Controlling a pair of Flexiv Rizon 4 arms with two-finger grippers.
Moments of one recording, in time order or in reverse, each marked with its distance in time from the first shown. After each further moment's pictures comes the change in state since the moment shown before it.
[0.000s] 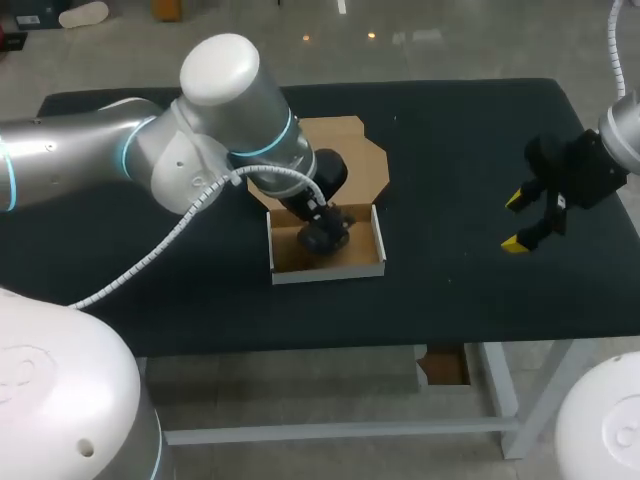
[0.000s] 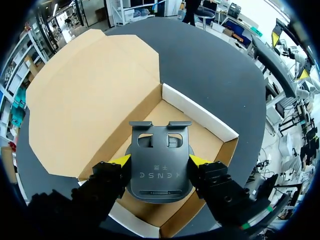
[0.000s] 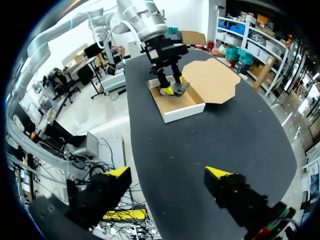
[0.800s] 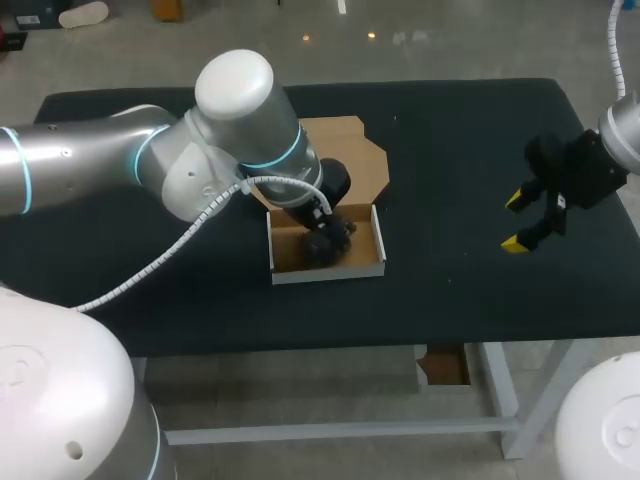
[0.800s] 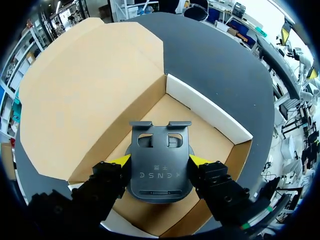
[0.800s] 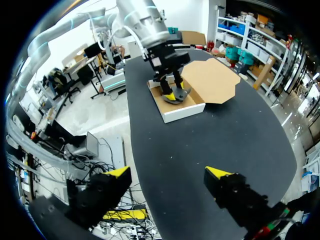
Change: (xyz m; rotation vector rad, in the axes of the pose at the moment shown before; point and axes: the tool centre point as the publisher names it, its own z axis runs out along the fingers) left arm -0.002 0.005 0.023 -0.016 -0.022 -0.020; right arm 0.000 0.000 0.000 0.000 0.000 0.000
